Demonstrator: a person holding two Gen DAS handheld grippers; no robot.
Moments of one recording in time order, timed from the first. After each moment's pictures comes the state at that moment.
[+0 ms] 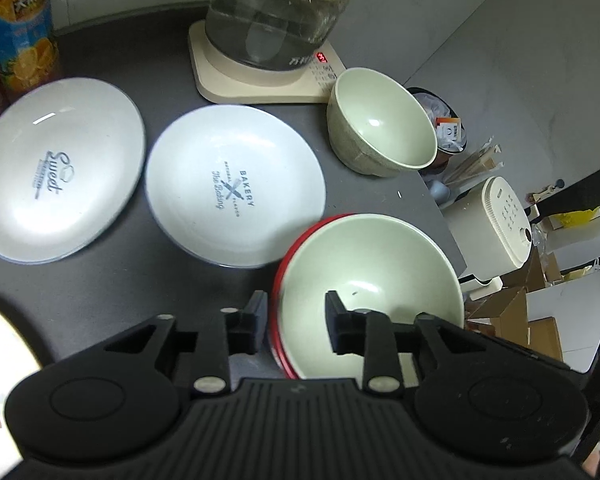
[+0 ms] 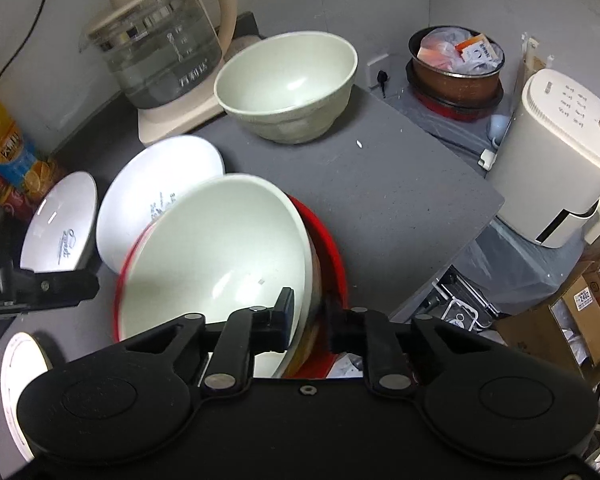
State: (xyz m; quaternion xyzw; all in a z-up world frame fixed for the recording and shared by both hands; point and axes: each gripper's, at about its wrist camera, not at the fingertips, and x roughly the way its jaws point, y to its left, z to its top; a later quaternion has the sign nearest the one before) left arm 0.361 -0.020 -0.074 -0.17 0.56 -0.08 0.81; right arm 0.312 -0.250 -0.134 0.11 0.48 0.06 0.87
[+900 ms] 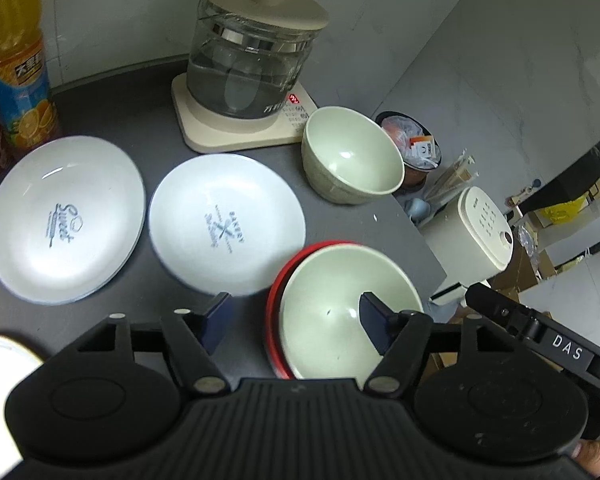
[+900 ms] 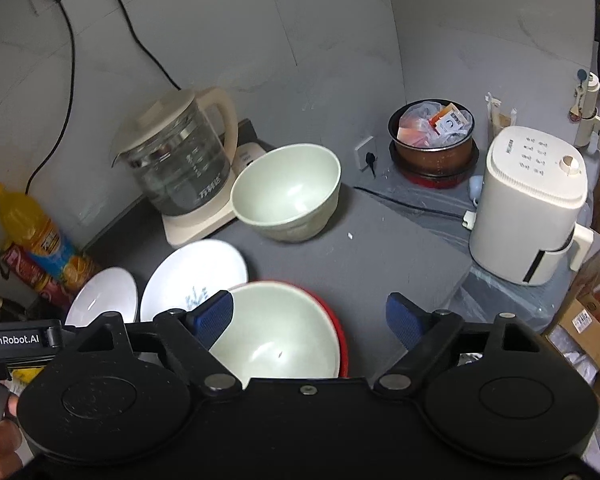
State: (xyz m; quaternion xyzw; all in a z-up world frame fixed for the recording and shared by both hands) left arm 0.354 -0.019 -0.037 -0.14 0.51 -0.11 0.84; right arm 0.293 -0.278 -0.078 0.17 0.38 0.03 0.91
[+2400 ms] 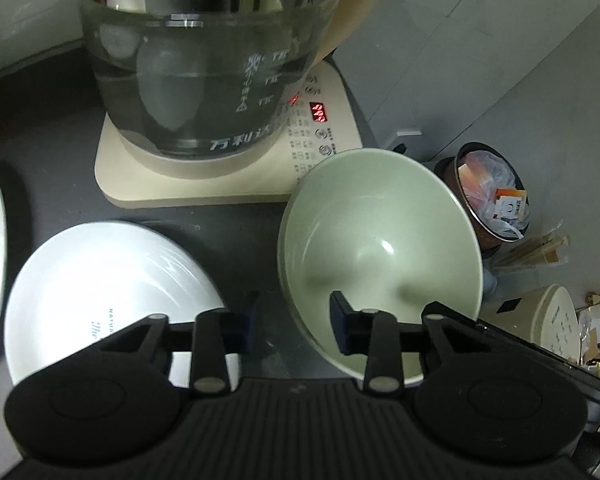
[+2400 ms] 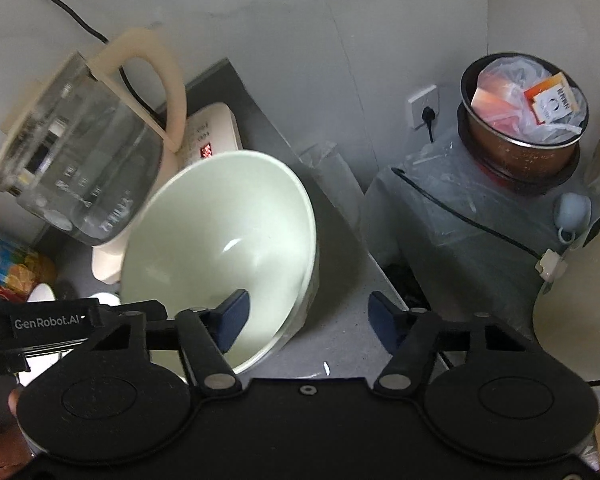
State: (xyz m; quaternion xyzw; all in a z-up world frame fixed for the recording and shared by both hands) left arm 0.544 -0.113 -0.129 -0.18 0.56 0.04 0.81; right arm 0.536 -0.311 -0.172 0.13 0.50 0.15 0.84
